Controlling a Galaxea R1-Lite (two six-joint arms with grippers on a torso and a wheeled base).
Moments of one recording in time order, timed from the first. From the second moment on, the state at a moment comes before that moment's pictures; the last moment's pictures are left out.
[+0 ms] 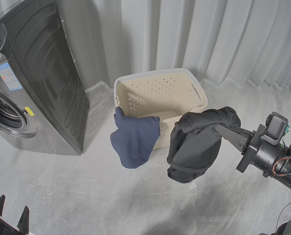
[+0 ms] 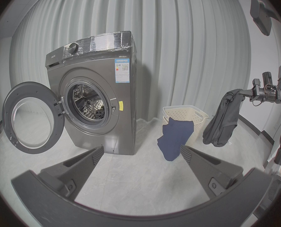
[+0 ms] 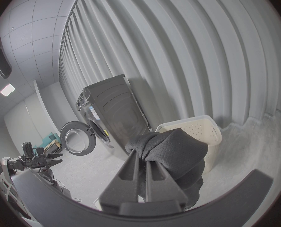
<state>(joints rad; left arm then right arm) 0.00 0.02 -0.02 0.00 0.02 -0.03 0.72 1.38 -0.40 -1.07 0.00 0.16</state>
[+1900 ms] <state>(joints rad) 0.00 0.02 -0.02 0.00 0.02 -0.04 0.71 1.39 -0.40 -1.09 0.00 0.16</state>
